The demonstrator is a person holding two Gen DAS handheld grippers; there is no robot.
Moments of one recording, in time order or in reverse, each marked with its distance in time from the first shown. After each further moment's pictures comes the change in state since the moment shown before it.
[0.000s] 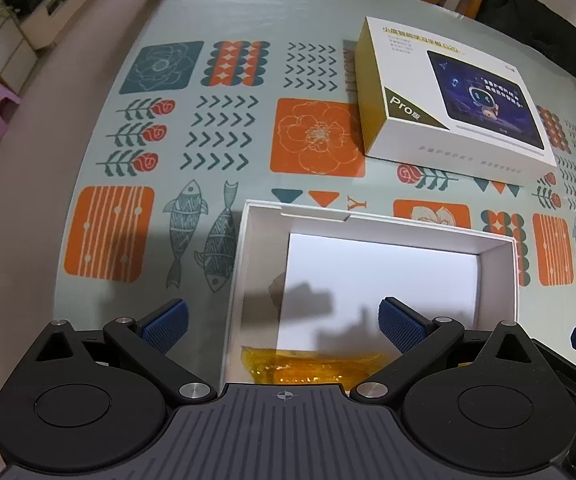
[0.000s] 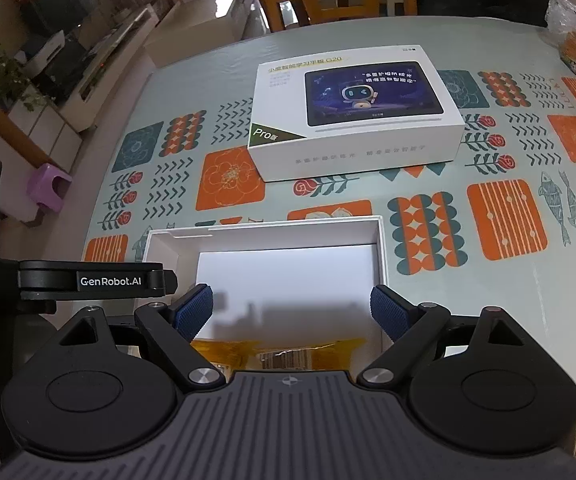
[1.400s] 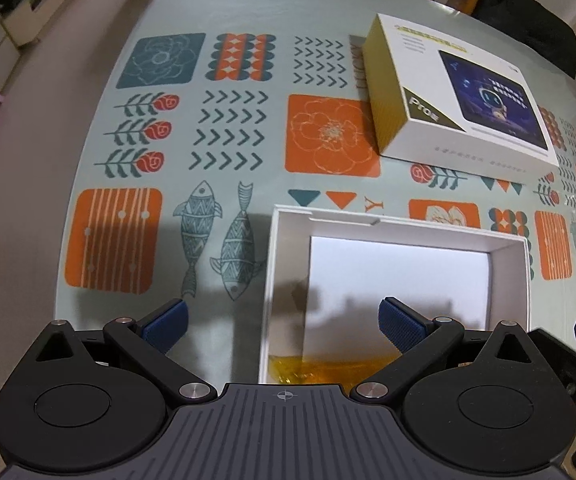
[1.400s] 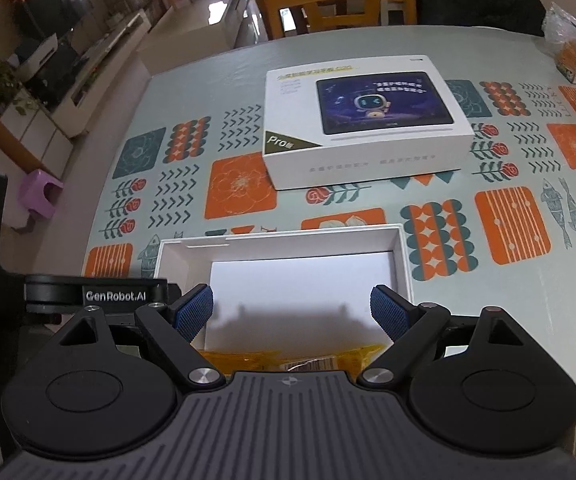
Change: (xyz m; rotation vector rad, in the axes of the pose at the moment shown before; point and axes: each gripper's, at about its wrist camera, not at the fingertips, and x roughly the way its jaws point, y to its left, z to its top) left arm 0.013 0.037 0.015 0.028 0.028 -0.062; right arm 0.009 0.035 0.014 -0.003 -0.025 -0.044
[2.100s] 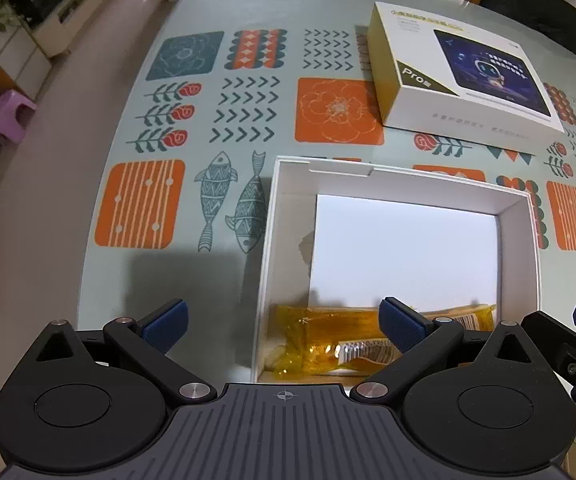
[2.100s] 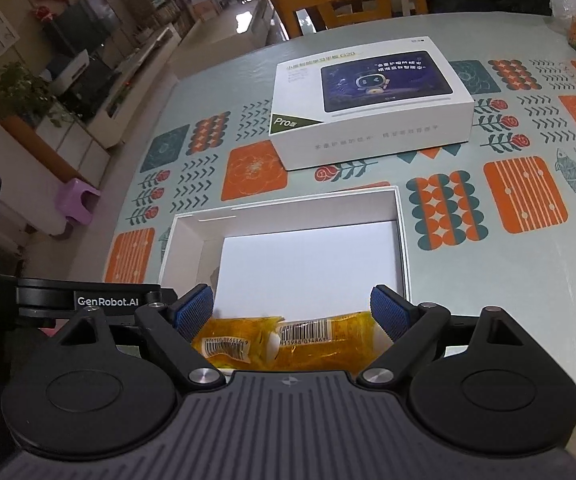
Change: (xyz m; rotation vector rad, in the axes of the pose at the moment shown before) left arm -0.021 -0.029 -0.049 0.011 -0.026 0.121; right arm -0.008 -0.044 -0.038 0.023 -0.031 0.135
